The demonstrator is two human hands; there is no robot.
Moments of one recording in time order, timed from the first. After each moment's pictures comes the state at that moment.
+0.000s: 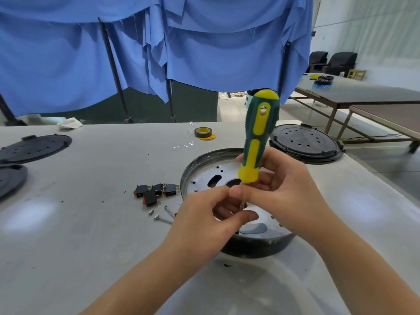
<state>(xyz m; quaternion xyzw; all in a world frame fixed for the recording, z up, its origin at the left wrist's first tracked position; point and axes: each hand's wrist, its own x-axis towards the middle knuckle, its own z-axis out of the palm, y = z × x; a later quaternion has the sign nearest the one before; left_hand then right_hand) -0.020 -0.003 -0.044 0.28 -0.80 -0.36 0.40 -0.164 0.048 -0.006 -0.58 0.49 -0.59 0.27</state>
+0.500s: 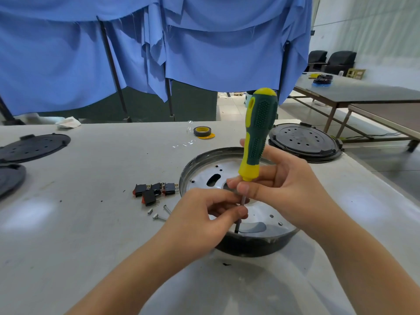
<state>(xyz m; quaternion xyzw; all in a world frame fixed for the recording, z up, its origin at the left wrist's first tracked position) -0.013 -0.005 -0.032 0.26 -0.81 -0.40 0.33 -0.169 0.048 -0.001 -0.56 0.45 -0.59 0.37</state>
